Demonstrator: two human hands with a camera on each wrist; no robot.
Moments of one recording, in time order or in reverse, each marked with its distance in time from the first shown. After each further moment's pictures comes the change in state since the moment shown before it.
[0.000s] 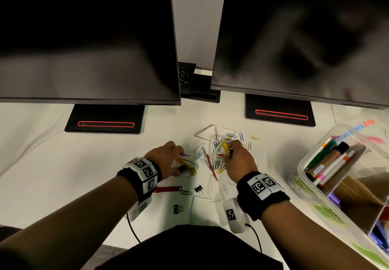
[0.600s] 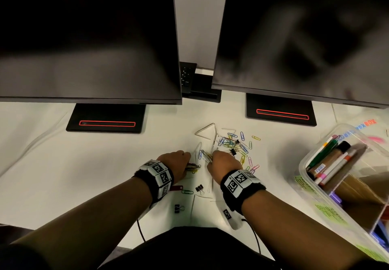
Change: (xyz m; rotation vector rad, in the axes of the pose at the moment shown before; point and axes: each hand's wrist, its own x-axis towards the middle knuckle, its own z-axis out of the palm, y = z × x) left_hand 0.008 0.024 0.017 0.216 -0.087 0.005; right_hand 0.006 -0.018 0.033 -0.338 -0.239 -0.041
